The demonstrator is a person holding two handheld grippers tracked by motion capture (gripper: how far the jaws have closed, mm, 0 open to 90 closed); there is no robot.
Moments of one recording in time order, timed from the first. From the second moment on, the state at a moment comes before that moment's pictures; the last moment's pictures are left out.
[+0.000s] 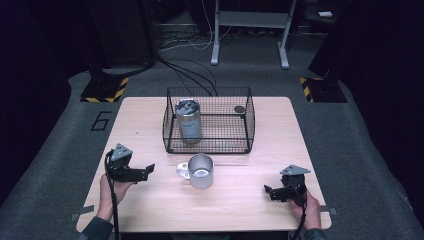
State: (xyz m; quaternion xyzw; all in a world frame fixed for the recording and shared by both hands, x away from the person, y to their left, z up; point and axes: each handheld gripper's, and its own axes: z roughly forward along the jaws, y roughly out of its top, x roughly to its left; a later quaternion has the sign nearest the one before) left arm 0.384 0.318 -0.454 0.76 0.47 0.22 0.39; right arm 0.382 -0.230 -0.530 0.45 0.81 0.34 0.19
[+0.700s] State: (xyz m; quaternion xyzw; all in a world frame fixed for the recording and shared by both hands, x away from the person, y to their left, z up) left arm 0.405 0.349 -0.531 0.80 0.46 0.20 0.33; right arm 0.379 -0.229 -0.530 0.46 0.80 0.34 0.19
